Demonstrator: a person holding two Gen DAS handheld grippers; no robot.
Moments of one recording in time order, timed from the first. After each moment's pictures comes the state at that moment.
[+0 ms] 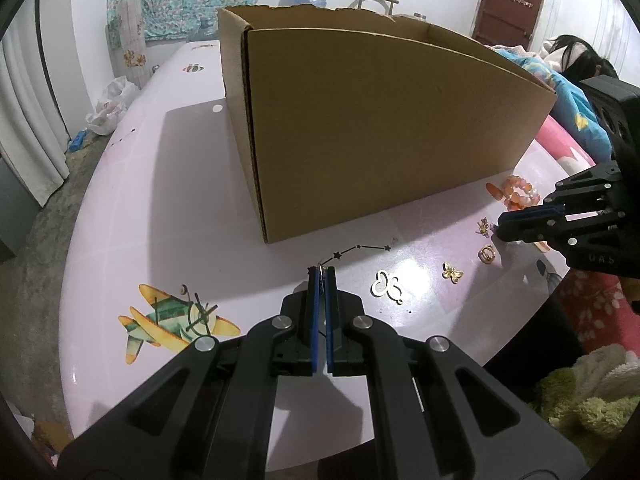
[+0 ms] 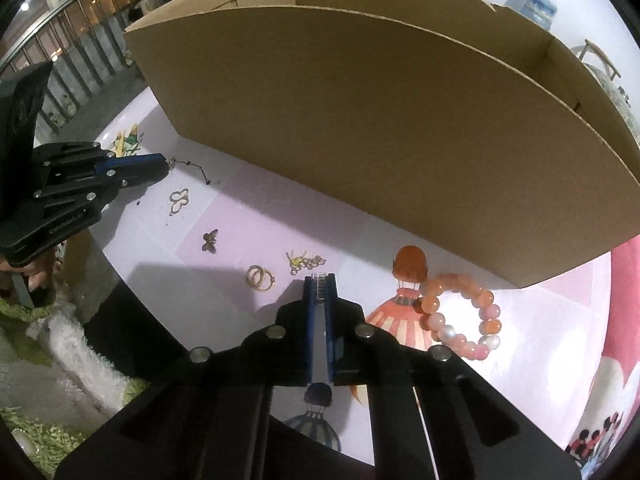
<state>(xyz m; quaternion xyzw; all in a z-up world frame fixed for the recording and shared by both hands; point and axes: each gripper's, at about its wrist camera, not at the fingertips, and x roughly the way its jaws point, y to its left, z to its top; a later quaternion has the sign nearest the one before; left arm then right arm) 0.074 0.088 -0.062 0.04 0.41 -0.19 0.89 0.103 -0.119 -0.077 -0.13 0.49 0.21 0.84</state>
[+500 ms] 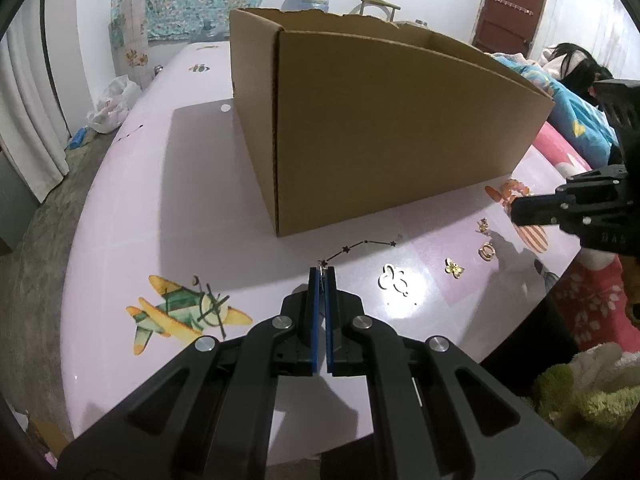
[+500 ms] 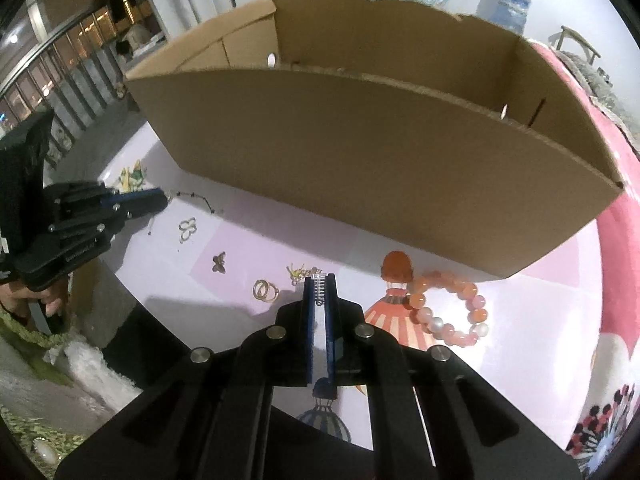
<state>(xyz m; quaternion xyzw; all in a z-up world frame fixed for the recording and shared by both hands) 0.066 0.102 -0.060 0.02 0.40 -0.19 0.90 0.090 -0.140 -0.058 -0.08 0.46 0.19 0.86</state>
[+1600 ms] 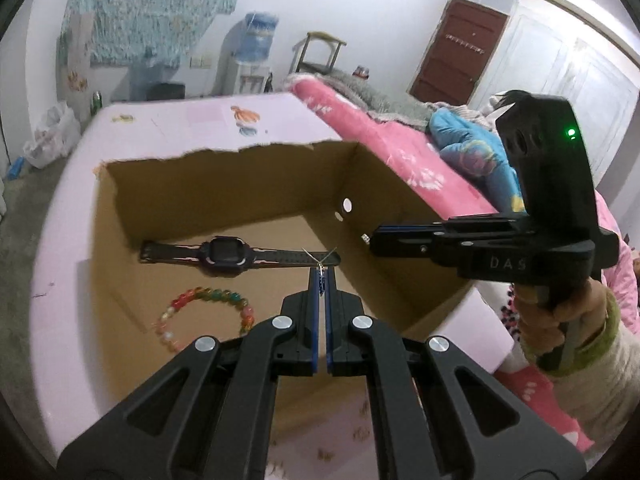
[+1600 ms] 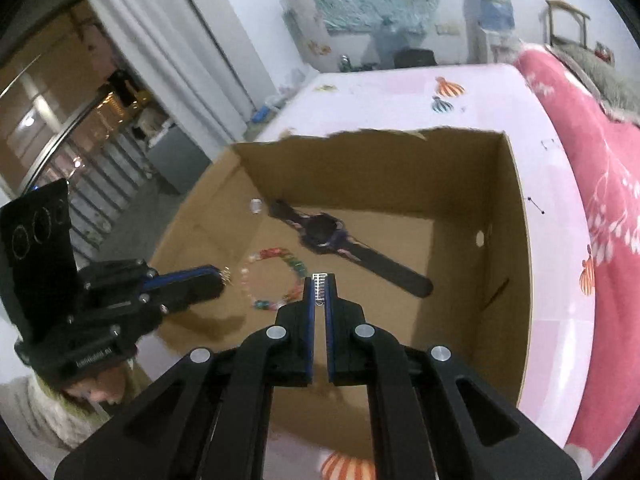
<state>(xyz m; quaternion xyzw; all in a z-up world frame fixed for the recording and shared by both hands) 0.178 0.023 0.040 -0.05 0.37 -0.31 0.88 0.214 -0.174 0.026 0.06 0.42 0.23 0.87</state>
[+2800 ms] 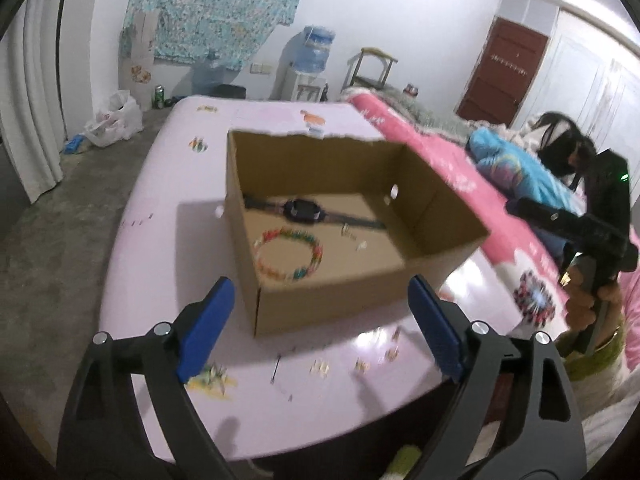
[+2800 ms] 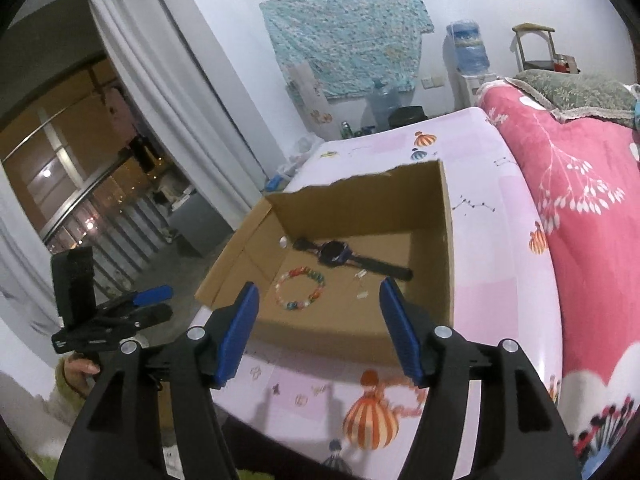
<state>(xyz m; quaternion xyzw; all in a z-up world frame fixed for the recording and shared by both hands) 0.072 0.111 0.056 -0.05 0.36 -0.21 0.91 0.087 -0.228 0.051 0.14 0.30 0.24 0.91</state>
